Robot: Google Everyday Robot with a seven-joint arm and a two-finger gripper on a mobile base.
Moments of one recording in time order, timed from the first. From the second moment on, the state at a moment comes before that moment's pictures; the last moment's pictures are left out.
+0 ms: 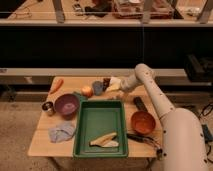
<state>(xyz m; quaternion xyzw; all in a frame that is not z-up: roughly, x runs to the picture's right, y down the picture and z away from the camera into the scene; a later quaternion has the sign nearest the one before) 0.078 0.032 0.957 0.02 -0.43 -0.57 0.70</state>
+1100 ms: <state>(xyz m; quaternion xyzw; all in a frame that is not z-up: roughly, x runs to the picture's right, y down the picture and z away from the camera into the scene) 0.084 0.030 0.961 0.00 -0.40 -0.56 0.73</state>
